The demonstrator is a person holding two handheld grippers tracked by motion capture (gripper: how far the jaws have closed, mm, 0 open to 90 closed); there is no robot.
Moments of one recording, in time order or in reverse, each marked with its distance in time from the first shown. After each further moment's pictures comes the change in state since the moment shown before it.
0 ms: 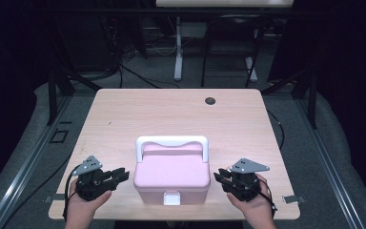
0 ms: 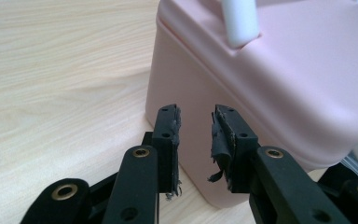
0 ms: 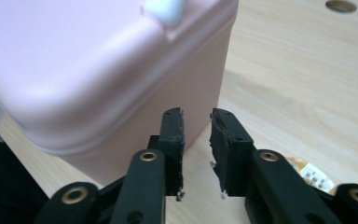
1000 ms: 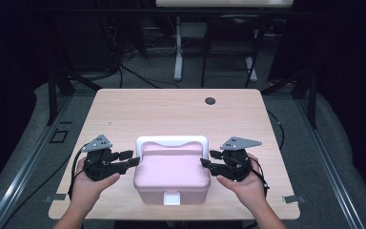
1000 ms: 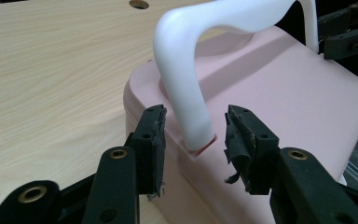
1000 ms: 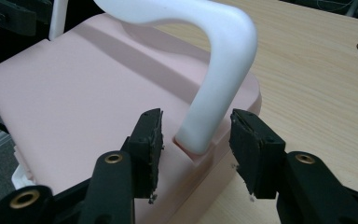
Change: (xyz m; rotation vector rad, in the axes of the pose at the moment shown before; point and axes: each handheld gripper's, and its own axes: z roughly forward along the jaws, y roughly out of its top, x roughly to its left) left arm -0.012 0.062 0.013 0.025 -0.062 0.061; right arm 0.002 0.059 0.012 -0.012 0.105 0.001
